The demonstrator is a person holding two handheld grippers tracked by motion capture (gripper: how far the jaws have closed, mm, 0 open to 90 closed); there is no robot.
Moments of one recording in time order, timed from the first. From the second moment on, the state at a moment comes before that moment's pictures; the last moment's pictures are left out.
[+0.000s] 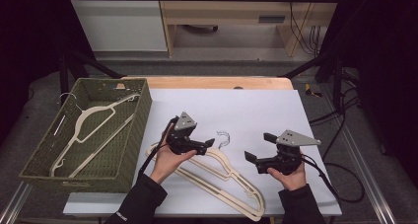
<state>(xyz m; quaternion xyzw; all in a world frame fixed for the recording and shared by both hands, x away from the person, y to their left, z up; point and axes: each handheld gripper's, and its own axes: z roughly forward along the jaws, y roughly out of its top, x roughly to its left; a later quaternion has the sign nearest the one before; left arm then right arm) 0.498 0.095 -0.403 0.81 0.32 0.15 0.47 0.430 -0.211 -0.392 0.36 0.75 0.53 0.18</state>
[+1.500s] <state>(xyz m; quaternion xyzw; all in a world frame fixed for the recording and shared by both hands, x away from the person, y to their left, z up) 0.535 0.032 -0.475 0.85 0.36 0.11 0.37 0.427 -0.215 -0.388 0.36 0.74 0.54 0.18</state>
